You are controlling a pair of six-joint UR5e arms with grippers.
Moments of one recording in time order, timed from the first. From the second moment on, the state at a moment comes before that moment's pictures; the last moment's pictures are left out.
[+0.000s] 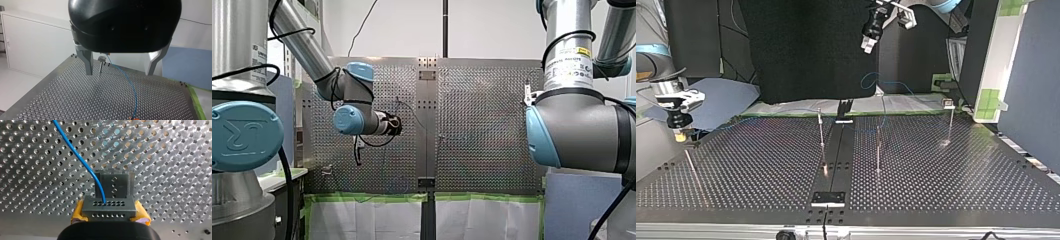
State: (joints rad) left arm -0.67 -1.60 -2.41 -2.34 -1.85 -1.84; right arm 1.41 -1.12 1.54 -0.41 0.99 1.52
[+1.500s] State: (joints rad) left arm -0.67 -1.60 -2.41 -2.35 -1.85 -1.84; right arm 1.45 -1.08 1.53 -0.48 0.99 1.46
